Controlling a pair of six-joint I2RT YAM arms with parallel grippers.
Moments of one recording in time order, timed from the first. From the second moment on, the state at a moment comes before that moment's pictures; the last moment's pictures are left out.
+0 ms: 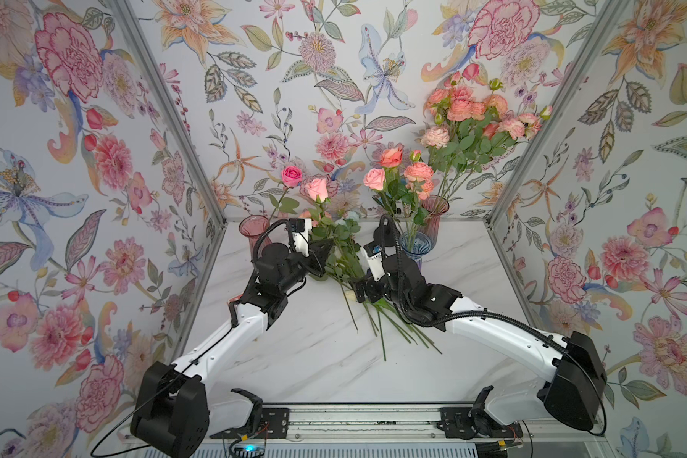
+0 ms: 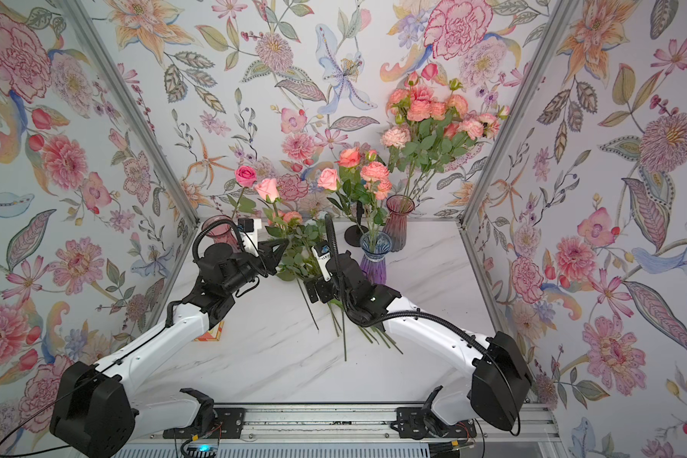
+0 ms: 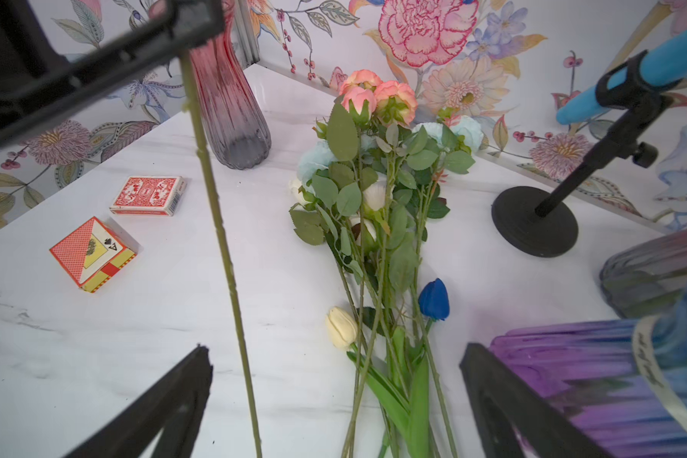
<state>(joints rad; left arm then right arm) -0.41 1.25 0.88 0.30 0.28 -0.34 0.86 1.40 1.09 -0.19 0.20 0.12</state>
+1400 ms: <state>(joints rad) 0.03 1.43 1.64 0.06 -0.27 0.09 0.85 1.43 1.00 -0.15 0.10 0.19</state>
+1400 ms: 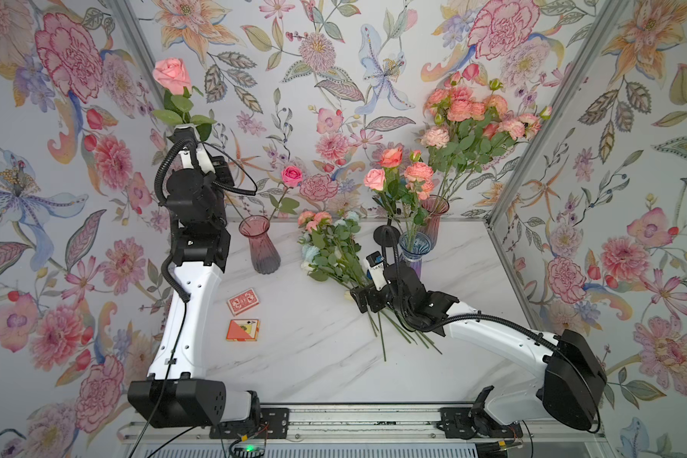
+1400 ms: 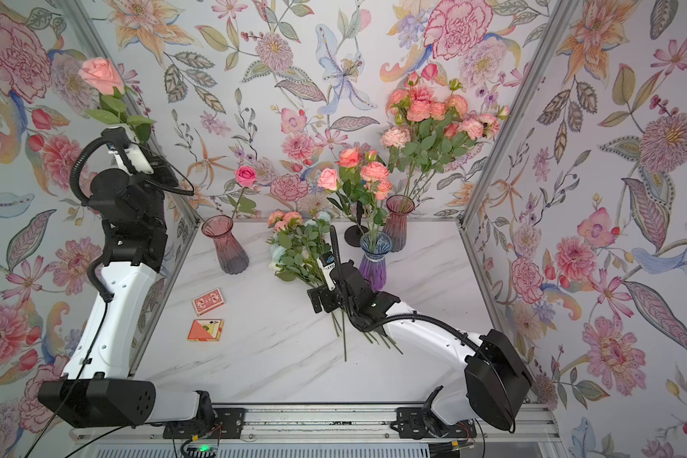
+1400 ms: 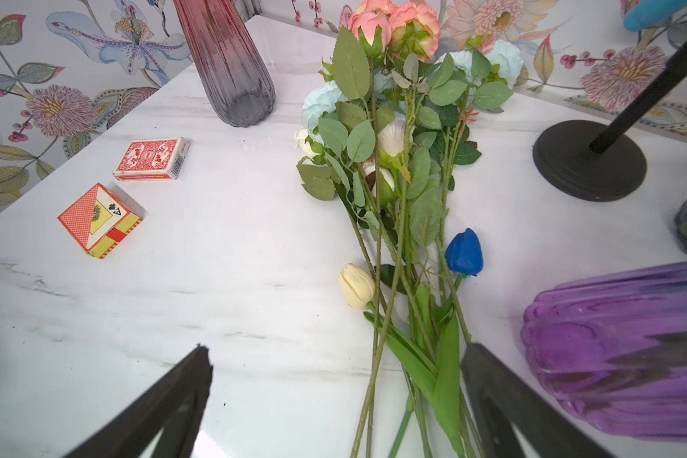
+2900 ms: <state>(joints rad) 0.03 1.75 1.47 0.14 -0.18 0.02 0.89 1.42 1.12 0.09 -0.16 0.13</state>
